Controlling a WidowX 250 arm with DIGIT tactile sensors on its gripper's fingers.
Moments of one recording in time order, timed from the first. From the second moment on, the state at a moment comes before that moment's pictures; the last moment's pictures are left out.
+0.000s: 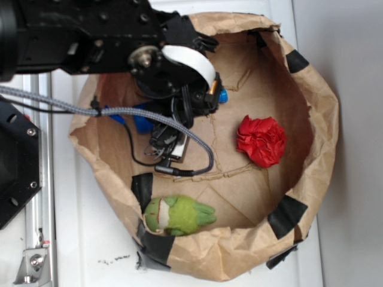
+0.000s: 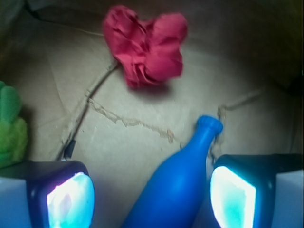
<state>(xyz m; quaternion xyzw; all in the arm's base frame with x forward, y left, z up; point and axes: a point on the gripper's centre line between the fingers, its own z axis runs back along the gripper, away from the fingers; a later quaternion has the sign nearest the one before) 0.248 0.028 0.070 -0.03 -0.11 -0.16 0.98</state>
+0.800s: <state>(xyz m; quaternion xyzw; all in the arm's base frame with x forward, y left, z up) 0.262 0.039 0.066 0.00 -0.08 -0.10 0.99</state>
